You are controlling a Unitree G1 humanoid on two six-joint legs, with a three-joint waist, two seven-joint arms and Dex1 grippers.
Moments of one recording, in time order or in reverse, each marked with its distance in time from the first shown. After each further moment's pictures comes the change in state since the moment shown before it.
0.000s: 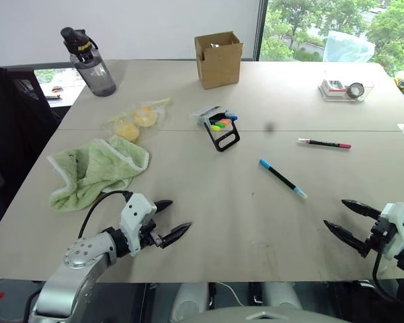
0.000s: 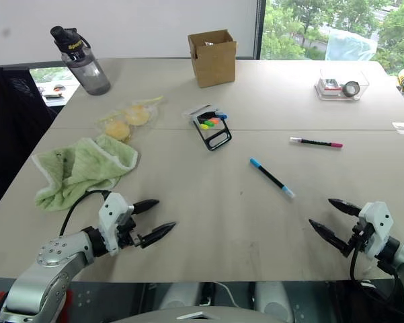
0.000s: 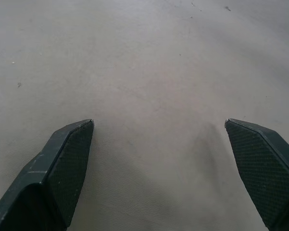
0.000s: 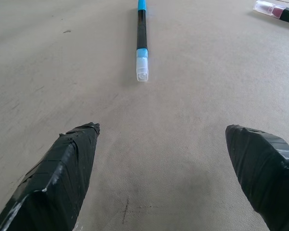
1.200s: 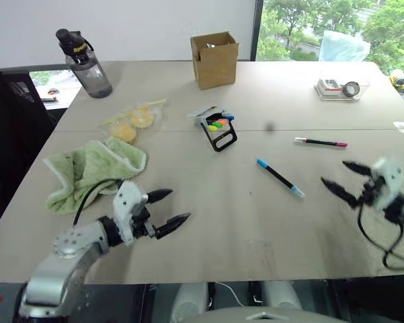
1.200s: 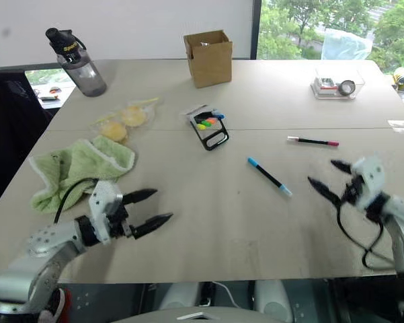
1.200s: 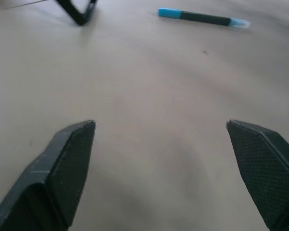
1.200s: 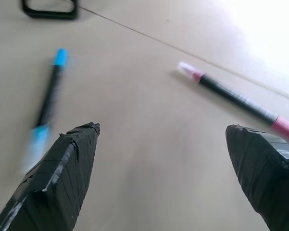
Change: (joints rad) left arm -0.167 0.088 0.098 -0.013 -0.196 0.084 -0.114; right arm -0.557 -0.054 0.134 0.129 -0.176 0.259 -0.241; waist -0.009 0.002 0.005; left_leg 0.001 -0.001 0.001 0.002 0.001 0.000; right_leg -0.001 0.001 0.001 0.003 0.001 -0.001
